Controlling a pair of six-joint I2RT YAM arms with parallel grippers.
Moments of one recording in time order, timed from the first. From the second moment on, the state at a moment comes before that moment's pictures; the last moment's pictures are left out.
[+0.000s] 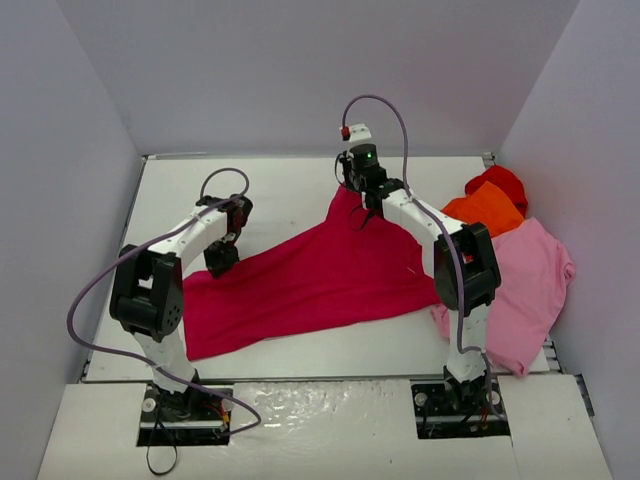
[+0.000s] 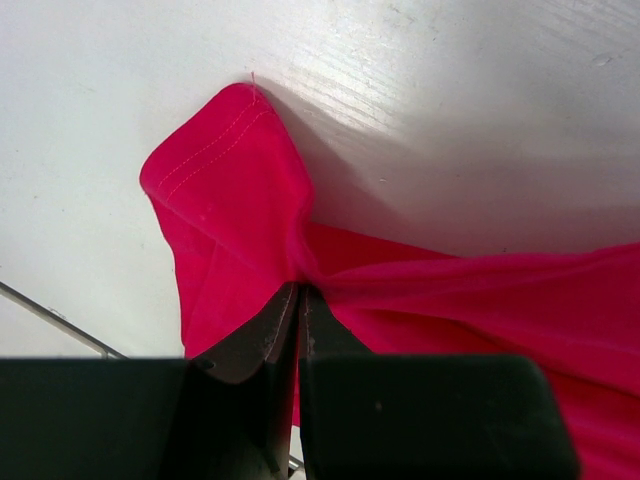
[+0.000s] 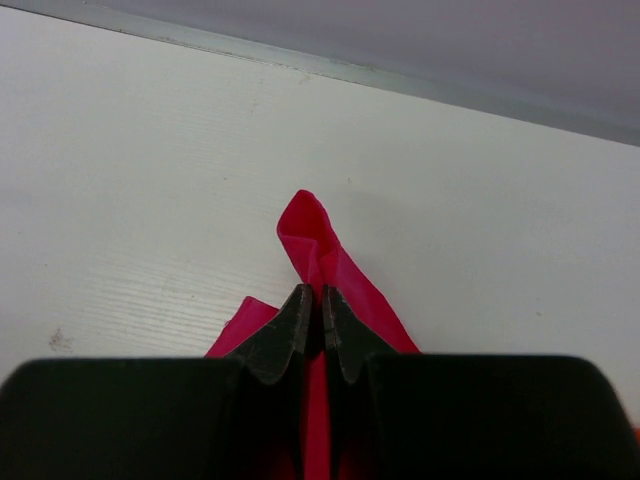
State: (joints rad) left arm -0.30 1.78 1.33 -1.09 -0.42 -0.64; right arm 0.45 2.01 1.57 -0.02 0.24 0.04
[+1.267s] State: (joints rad) left arm -0.31 1.79 1.33 -1.09 -0.42 -0.62; right arm 0.61 1.34 0.75 -0.15 0.44 0.33
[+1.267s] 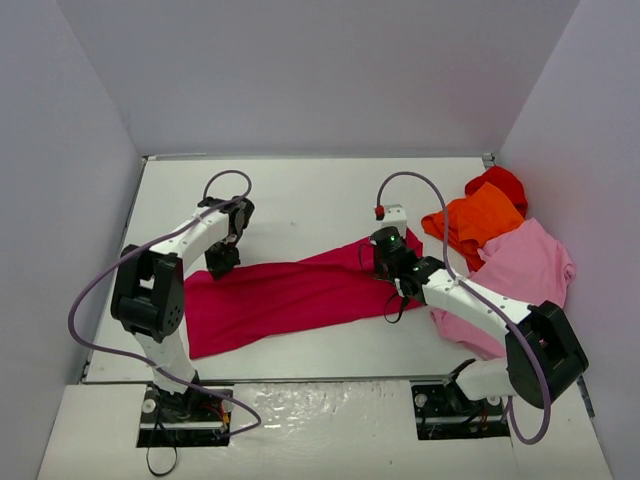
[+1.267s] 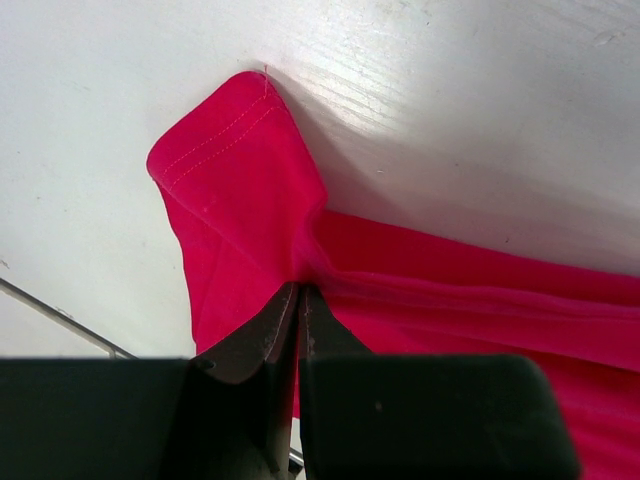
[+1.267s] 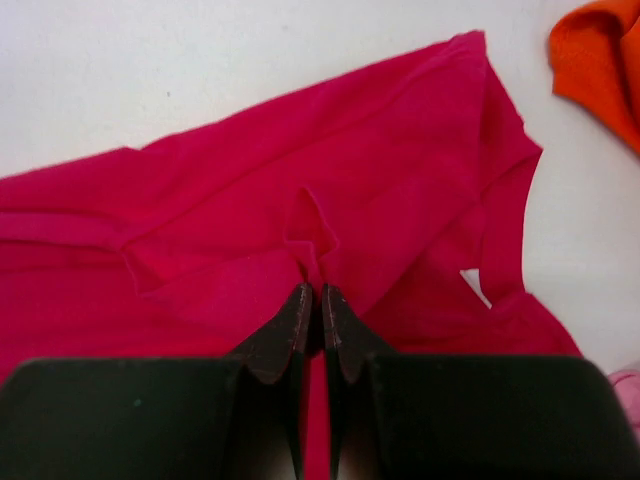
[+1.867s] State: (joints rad) left arm -0.33 1.81 1.33 -1.10 -0.42 -0.62; right arm 0.65 1.25 0.69 -0.22 0.46 0.45
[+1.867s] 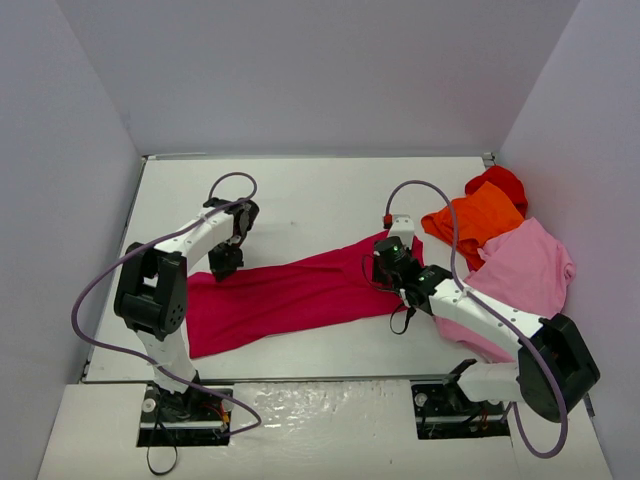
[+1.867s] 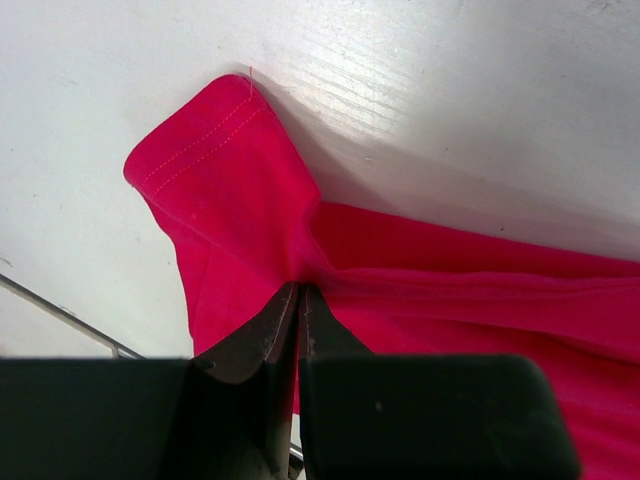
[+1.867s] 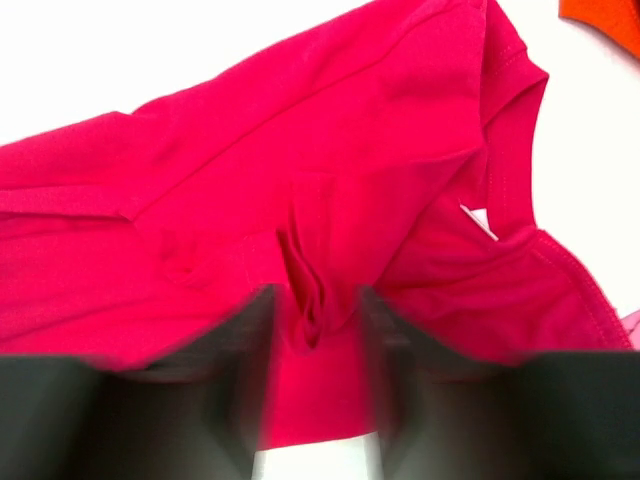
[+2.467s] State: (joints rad) left arm -0.34 1.79 1.35 -1.14 -0.43 -0.62; right arm 0.53 1.77 1.12 -0.17 0.40 0.41
